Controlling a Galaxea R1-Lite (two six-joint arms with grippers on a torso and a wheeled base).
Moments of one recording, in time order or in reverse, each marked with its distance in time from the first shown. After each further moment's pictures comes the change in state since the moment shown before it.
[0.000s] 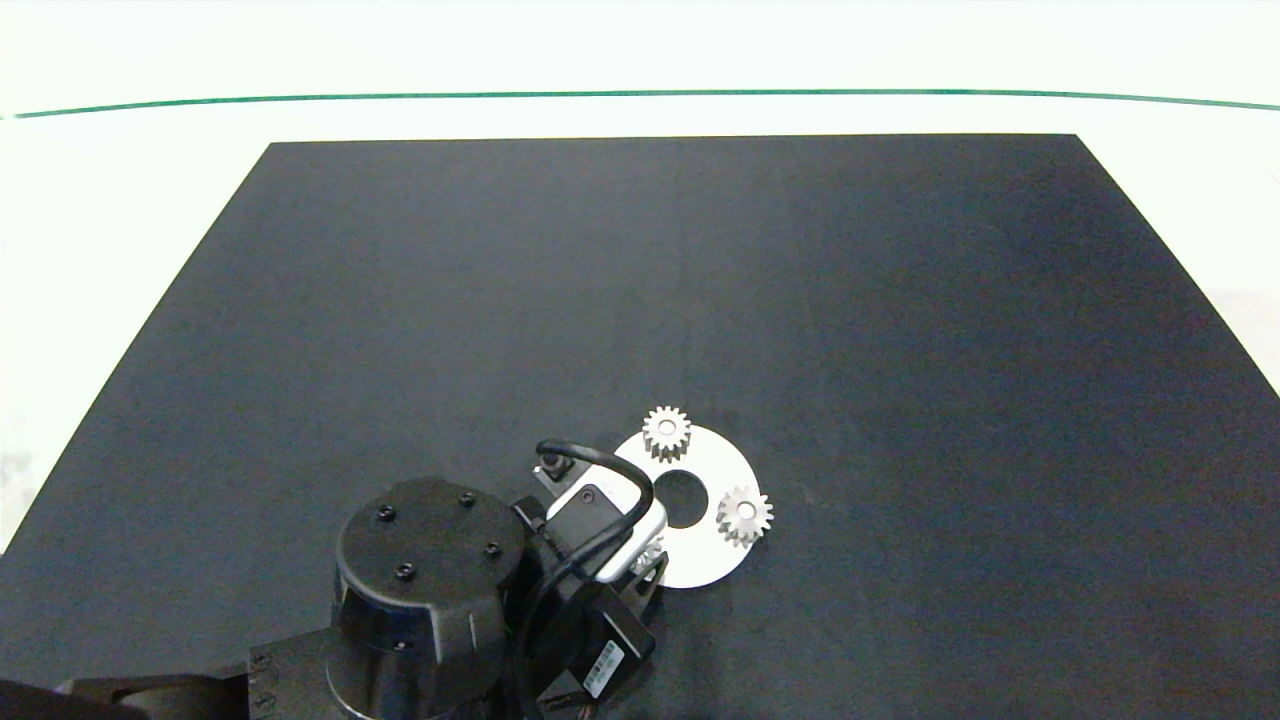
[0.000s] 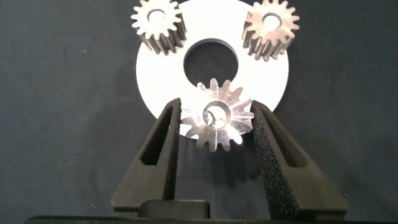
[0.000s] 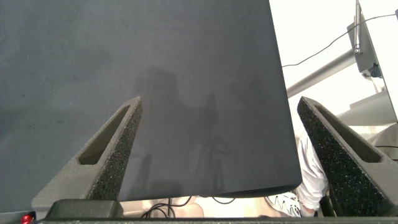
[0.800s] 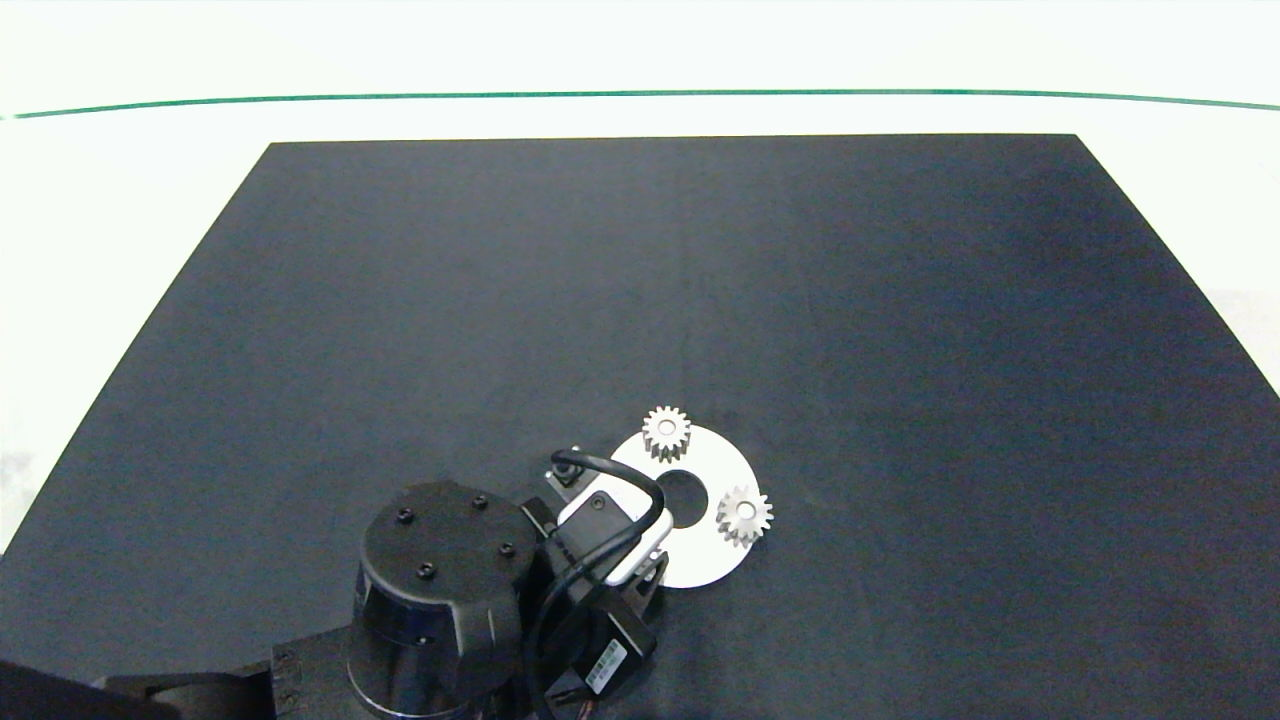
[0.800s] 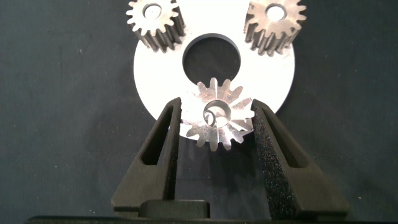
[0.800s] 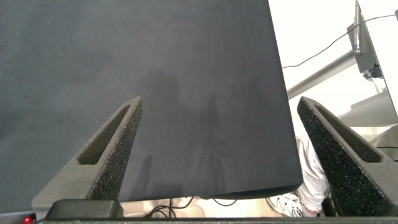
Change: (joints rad) left arm 0.012 0.032 0.006 -0.032 0.000 0.031; right arm 0.003 -0.017 0.003 0.001 0.000 0.000
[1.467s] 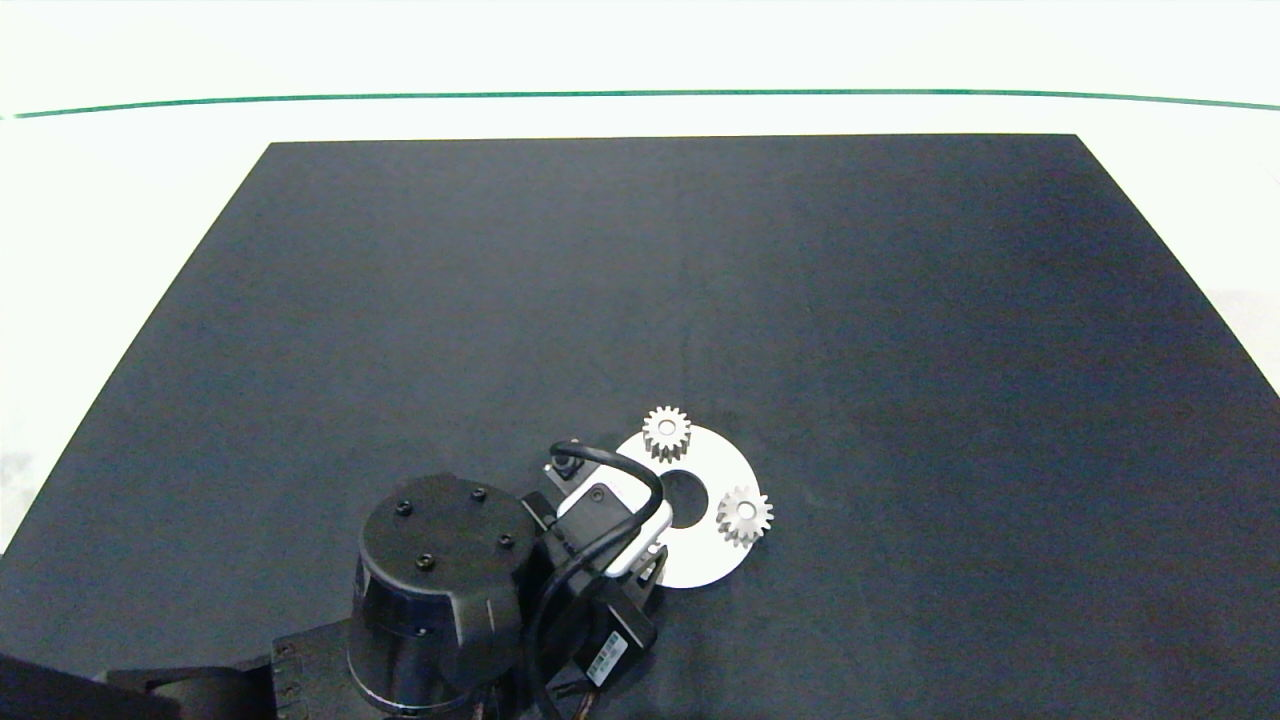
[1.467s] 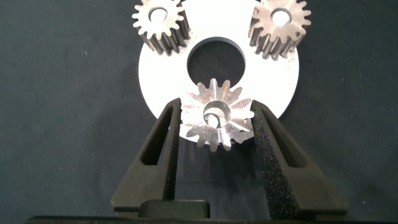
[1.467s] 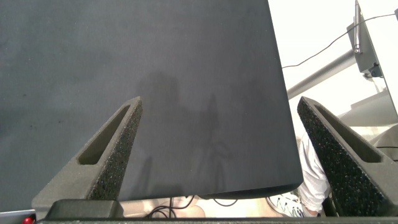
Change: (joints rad) left arm 0.004 -0.001 -0.010 -0.001 0.000 0.001; right arm 0.000 -0.015 0.001 0.009 0.000 0.001
